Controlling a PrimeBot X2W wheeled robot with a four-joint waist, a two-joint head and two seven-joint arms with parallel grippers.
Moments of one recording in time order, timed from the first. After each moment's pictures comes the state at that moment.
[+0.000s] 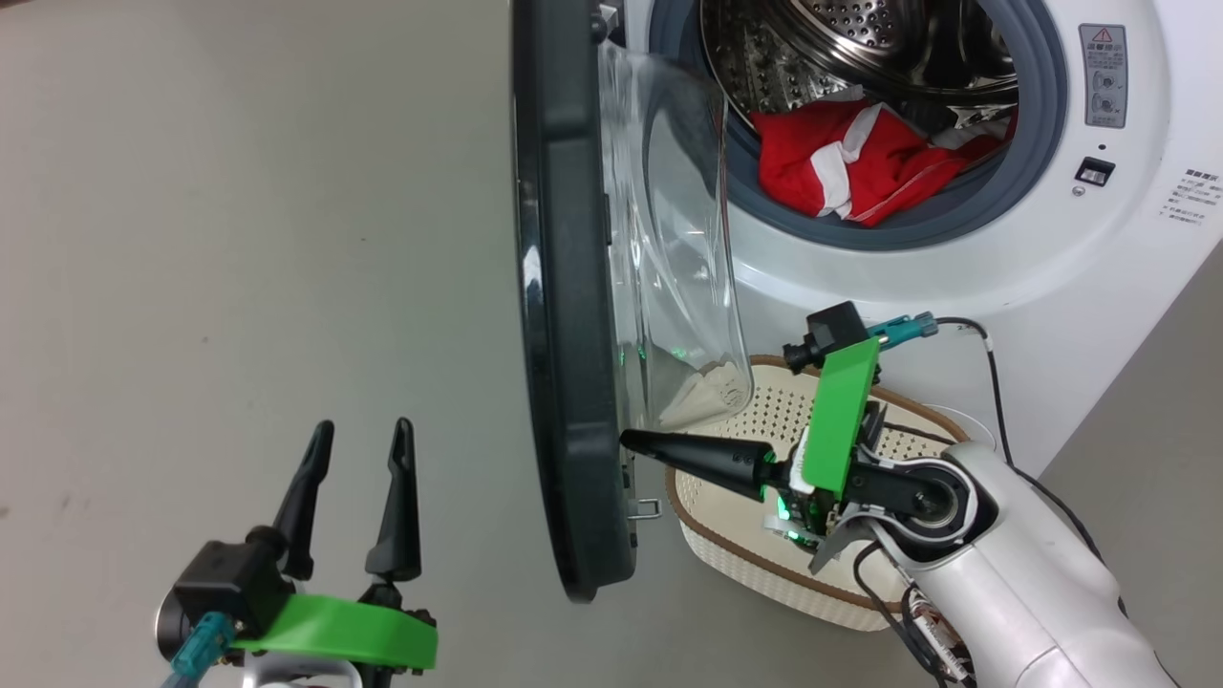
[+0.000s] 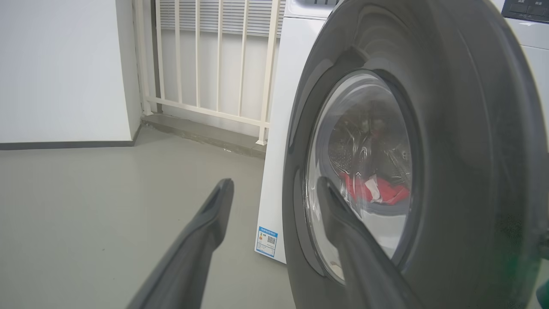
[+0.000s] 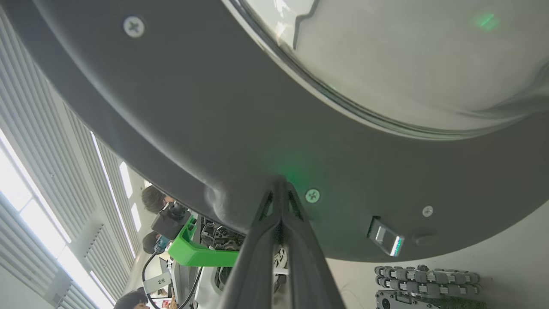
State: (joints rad) left arm -0.18 0.03 -0.10 0.20 -0.31 -0.01 -0.26; right arm -0.57 -0.08 0.43 0.49 1.70 0.12 0.76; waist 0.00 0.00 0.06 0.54
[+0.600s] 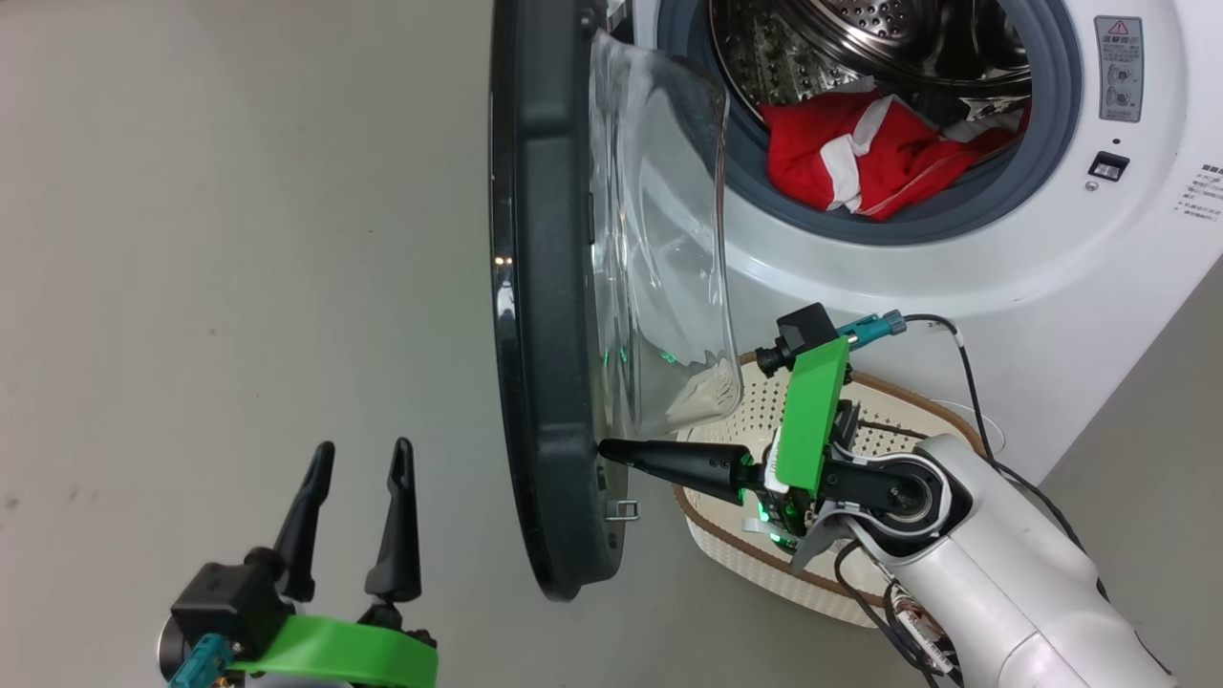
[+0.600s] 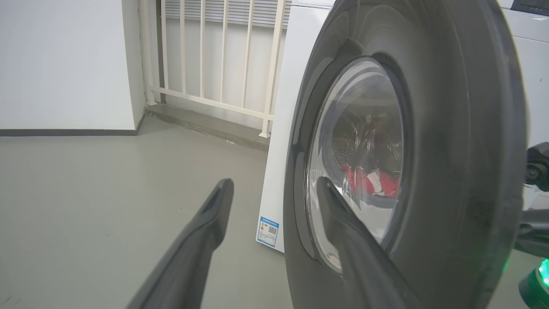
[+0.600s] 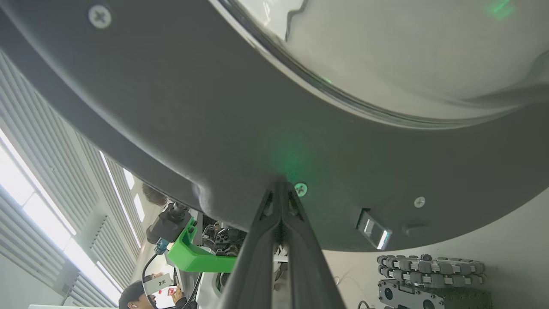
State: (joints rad) left arm -0.14 0.03 -0.10 0.18 -0.33 -0.01 -0.26; right arm -0.62 -0.08 0.53 0.54 1.75 0.12 0.74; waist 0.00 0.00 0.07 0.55
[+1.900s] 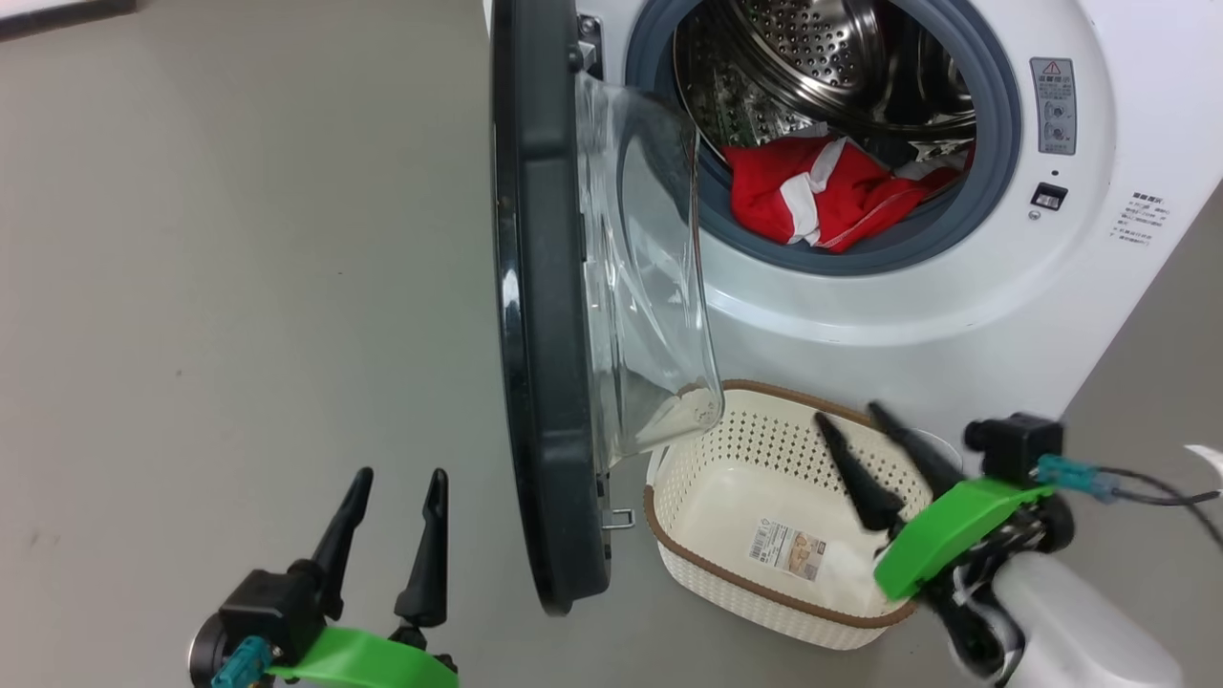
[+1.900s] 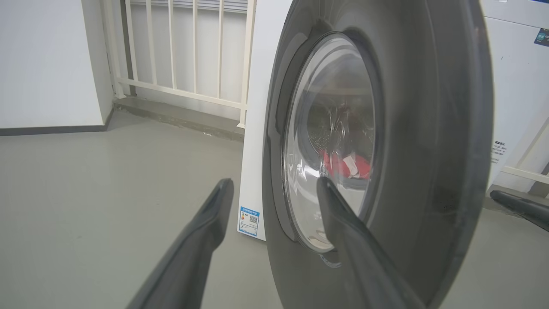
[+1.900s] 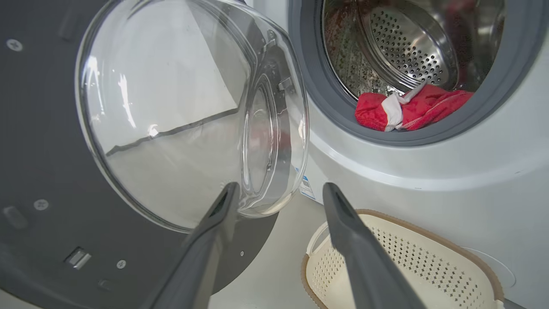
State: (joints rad) left arm -0.14 0.04 -0.14 0.27 -0.30 -0.04 -0.26; right arm -0.41 -0.24 0.54 0.62 0.88 0.12 -0.25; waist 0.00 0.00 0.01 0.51
